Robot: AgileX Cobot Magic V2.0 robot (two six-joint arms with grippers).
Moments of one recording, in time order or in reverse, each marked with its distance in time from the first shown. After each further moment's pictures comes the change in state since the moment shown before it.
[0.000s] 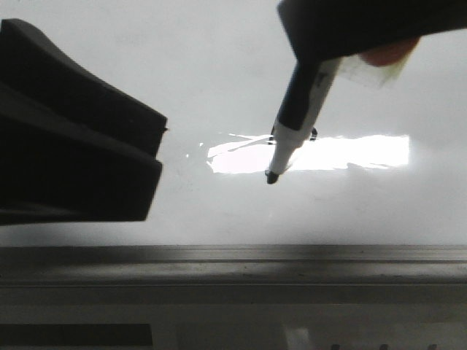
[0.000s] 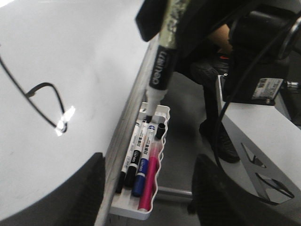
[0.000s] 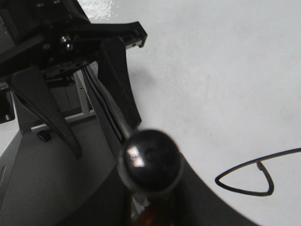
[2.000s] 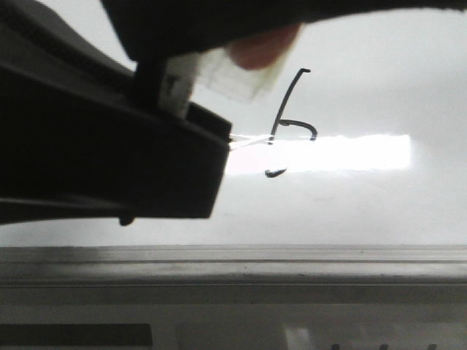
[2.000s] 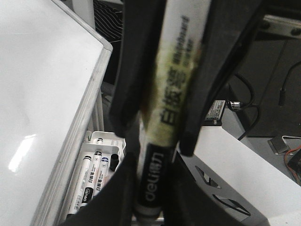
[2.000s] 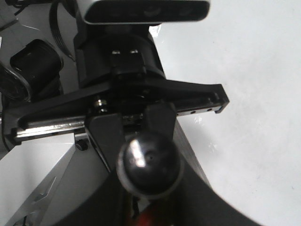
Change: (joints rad) left arm -0.098 0.047 0.000 -0.116 0.086 0.075; right arm 0.215 0.084 -0.007 0.014 -0.138 -0.004
